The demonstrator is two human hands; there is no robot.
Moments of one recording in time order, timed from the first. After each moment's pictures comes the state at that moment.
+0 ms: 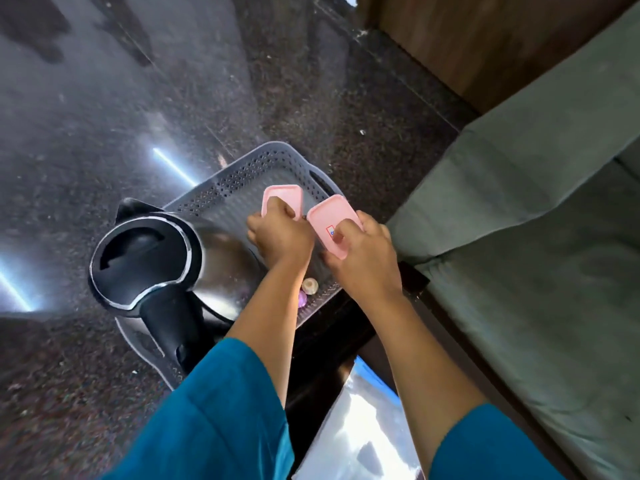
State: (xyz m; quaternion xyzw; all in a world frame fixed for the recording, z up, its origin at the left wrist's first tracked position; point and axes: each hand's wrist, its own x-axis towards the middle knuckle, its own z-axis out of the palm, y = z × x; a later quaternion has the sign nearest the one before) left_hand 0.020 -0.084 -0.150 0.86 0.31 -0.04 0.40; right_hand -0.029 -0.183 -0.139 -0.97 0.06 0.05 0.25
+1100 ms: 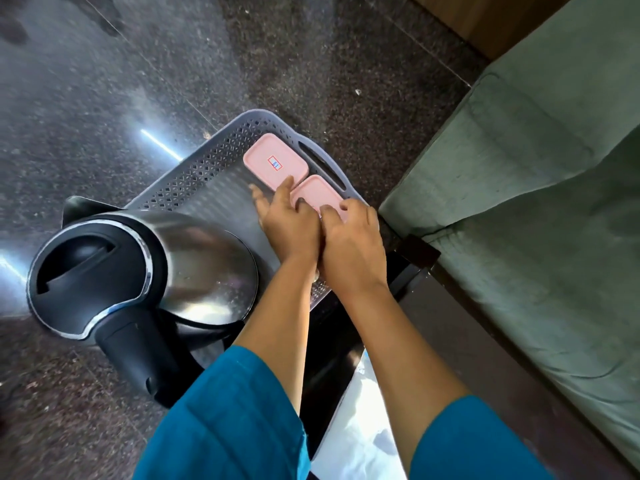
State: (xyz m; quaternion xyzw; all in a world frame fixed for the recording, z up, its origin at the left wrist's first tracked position) left_hand 0.021 -0.102 -0.180 0.81 0.27 -0.01 0.52; right_hand -0.030 -0.164 -0.169 -0.98 0.06 0.02 0.20
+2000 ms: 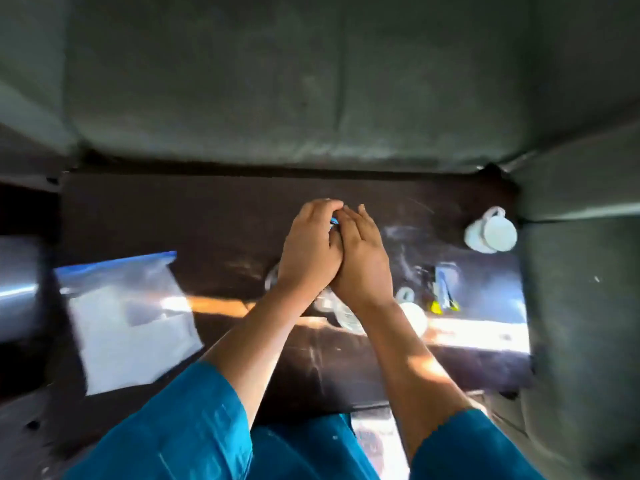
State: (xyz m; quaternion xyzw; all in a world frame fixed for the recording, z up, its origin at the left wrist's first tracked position) left_hand -0.463 -0.369 -0.148 0.76 -0.42 -0.32 0.38; right_hand -0.548 -0.393 -0.142 -0.85 0.47 -0.08 0.24
